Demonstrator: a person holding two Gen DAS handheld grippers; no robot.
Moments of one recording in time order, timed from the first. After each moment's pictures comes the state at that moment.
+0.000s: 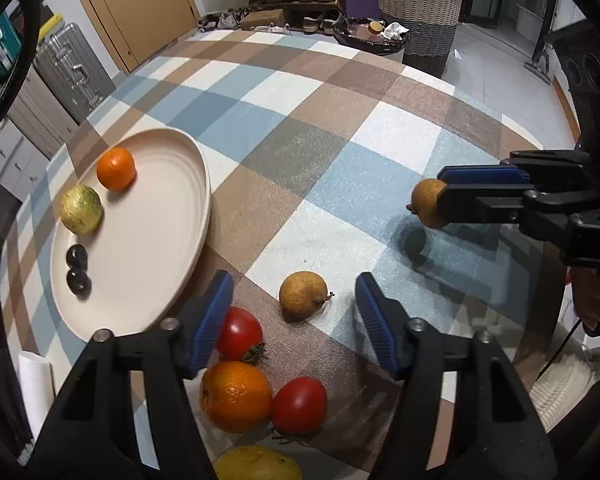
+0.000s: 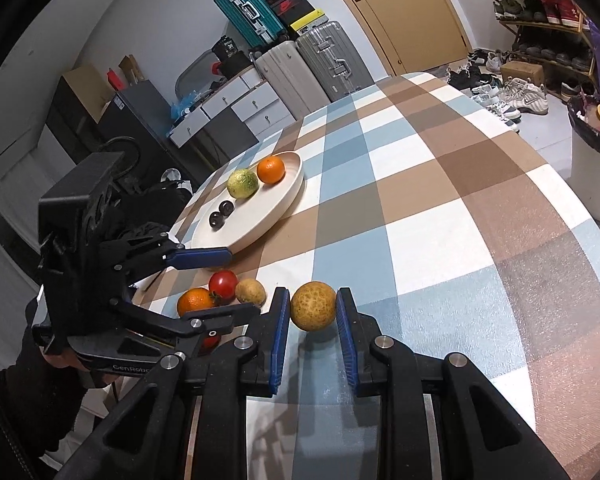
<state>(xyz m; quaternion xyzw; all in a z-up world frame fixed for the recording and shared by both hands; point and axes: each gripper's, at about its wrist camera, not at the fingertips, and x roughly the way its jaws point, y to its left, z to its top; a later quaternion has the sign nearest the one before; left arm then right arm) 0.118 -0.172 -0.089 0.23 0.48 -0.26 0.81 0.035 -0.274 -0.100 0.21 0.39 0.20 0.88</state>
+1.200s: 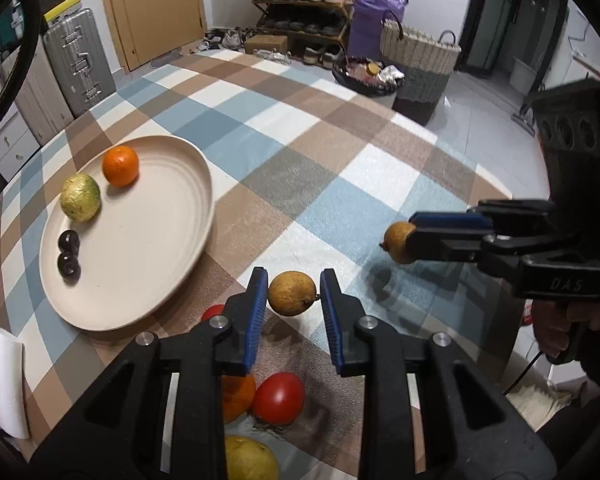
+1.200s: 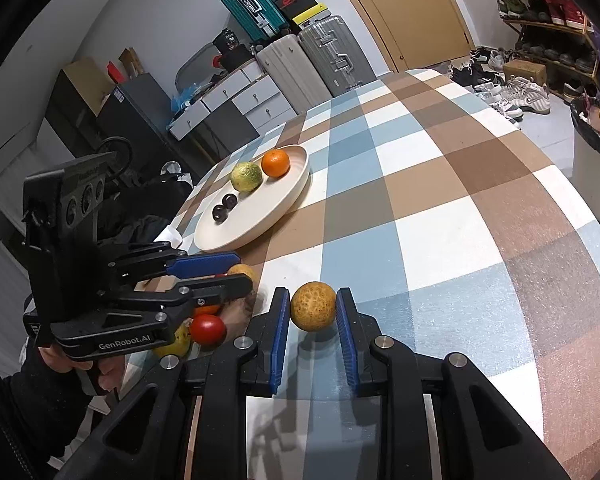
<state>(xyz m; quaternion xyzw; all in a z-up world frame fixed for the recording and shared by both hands) 0.111 -0.147 -0.062 0.13 0.45 -0.28 0.84 0.036 -0.265 -0.094 0.20 0.40 0.20 0.87</state>
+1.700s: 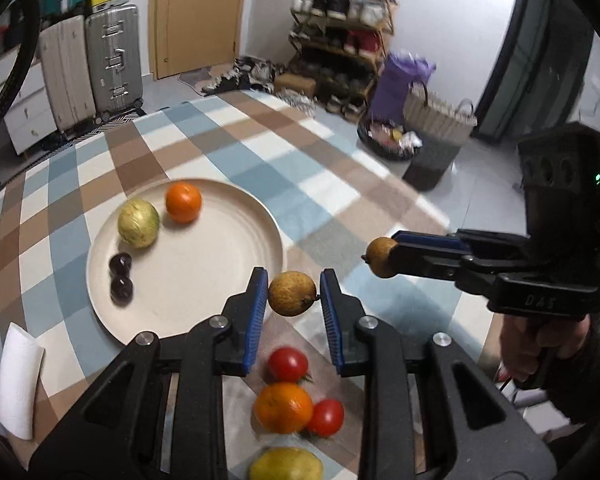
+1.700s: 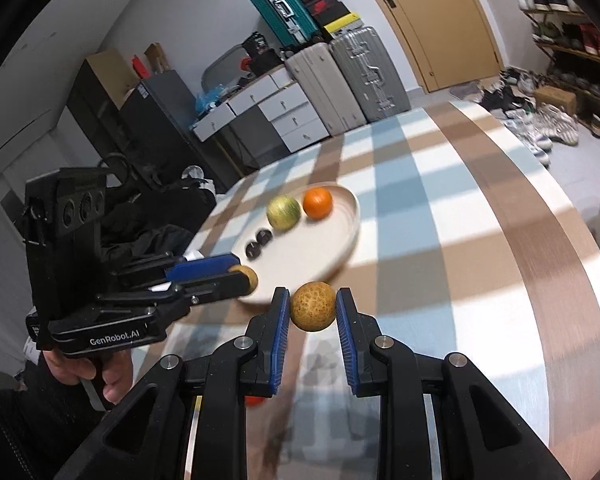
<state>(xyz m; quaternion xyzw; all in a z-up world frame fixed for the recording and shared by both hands) 0.147 -0.082 -0.009 0.03 0.41 -0.27 0.87 0.088 -0.234 -0.050 0.18 0.37 0.24 0.88</state>
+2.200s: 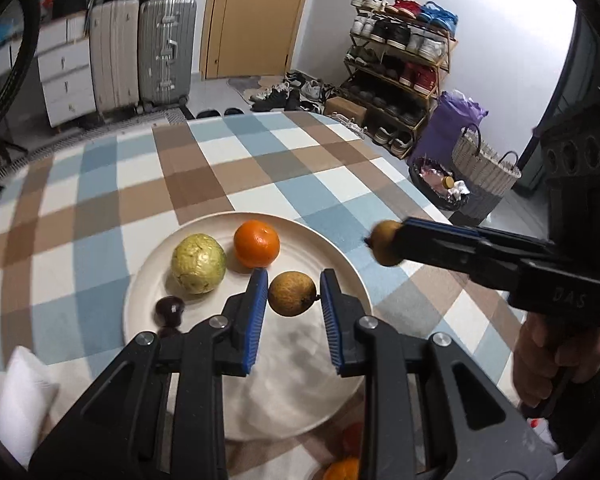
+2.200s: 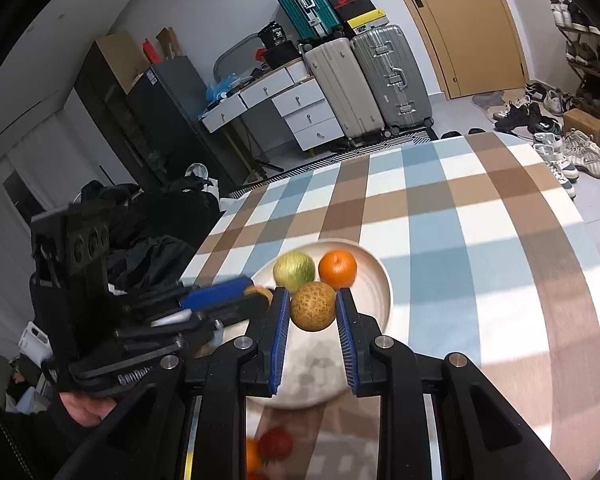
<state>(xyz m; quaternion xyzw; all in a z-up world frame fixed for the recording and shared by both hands) 0.228 -0.045 -0.030 -0.03 0.40 -0.19 0.89 0.197 -0.194 -0.026 0.15 0.38 0.26 0.87</state>
